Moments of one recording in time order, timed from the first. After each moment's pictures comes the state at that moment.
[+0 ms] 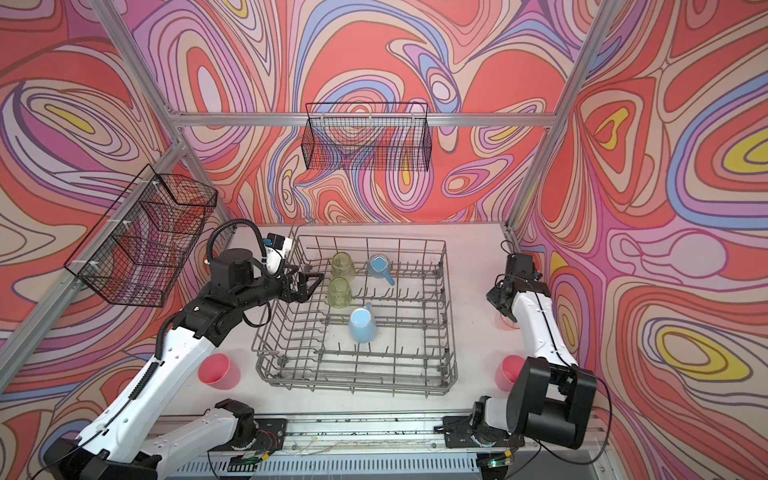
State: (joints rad) left arm -0.33 1.04 1.04 -0.46 0.35 -0.21; right arm -0.27 1.34 1.05 -0.77 0.12 0.61
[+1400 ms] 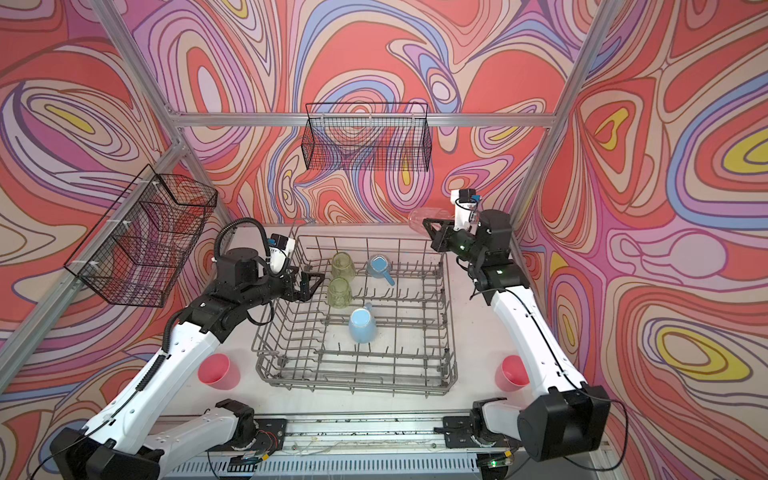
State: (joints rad) left arm -0.33 1.07 1.04 -0.45 0.32 -0.21; right arm 0.13 1.30 1.22 -0.06 -0.61 0.41
